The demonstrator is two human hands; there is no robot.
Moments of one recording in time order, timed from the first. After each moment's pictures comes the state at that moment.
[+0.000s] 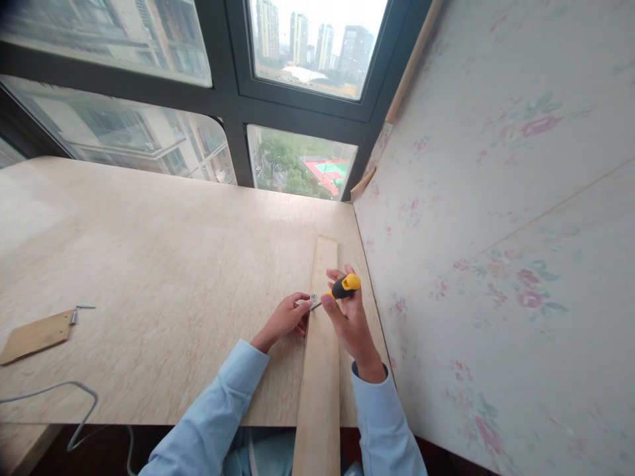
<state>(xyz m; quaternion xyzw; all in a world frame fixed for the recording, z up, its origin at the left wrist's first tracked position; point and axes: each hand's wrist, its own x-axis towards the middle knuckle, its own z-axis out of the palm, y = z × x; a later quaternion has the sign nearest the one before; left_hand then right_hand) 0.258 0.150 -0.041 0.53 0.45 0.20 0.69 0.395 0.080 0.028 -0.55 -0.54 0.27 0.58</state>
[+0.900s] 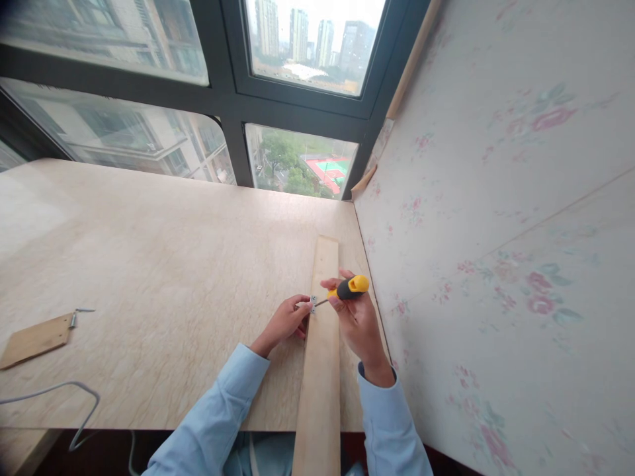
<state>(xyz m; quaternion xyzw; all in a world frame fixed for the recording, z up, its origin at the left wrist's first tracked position) 0.259 0.150 -0.048 0.53 0.44 0.21 0.69 0.403 0.078 0.039 -0.54 -0.51 0.32 0.58</state>
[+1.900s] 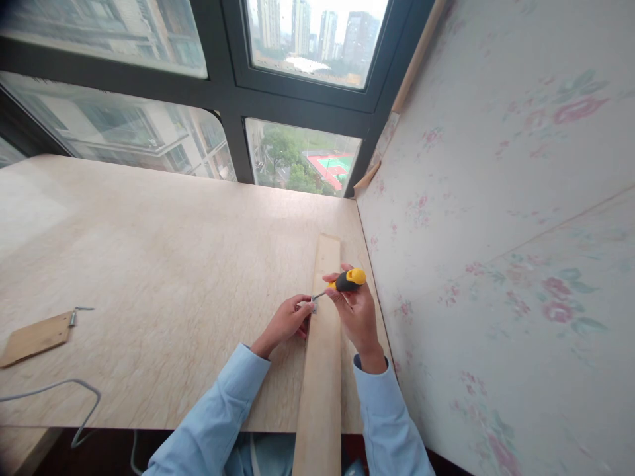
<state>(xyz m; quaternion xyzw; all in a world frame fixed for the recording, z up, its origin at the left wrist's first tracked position) 0.258 0.149 -0.048 0.53 0.44 0.21 0.69 0.404 0.098 0.023 -0.55 -0.49 0.28 0.62</state>
